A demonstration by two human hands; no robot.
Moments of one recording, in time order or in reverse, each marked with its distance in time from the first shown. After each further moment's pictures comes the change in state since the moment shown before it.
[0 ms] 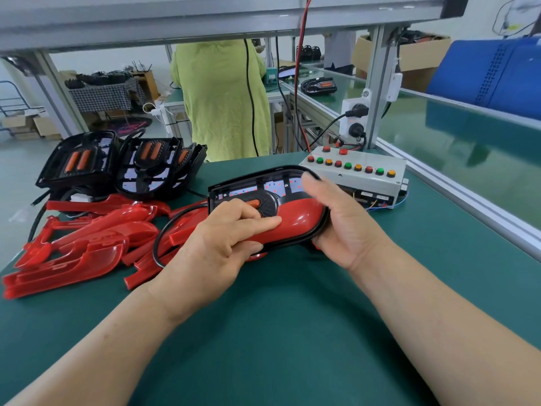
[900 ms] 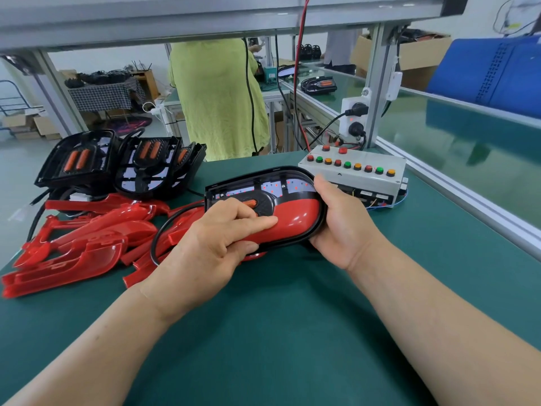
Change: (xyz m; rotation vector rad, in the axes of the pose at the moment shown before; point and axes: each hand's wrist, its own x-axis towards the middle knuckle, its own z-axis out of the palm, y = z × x) left_hand 0.000 0.002 -0.004 0.034 -0.011 -0.004; right_hand 0.003 0.003 -0.001 0.057 0.152 0.042
